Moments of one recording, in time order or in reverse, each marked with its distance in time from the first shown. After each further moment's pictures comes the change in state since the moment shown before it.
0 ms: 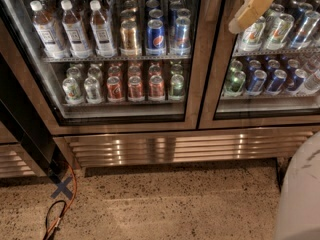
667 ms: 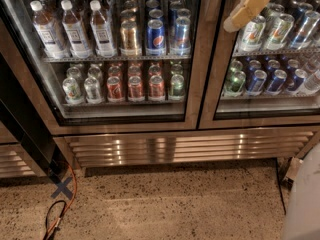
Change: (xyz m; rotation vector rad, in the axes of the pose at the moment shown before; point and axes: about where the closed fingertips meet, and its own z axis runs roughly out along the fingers) arm 0.000 -0.013 0.005 0.050 -0.055 0.029
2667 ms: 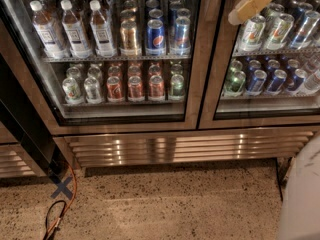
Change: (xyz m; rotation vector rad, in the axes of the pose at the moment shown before) arm 0.006 -0.019 -0.015 0.070 -0.028 0.021
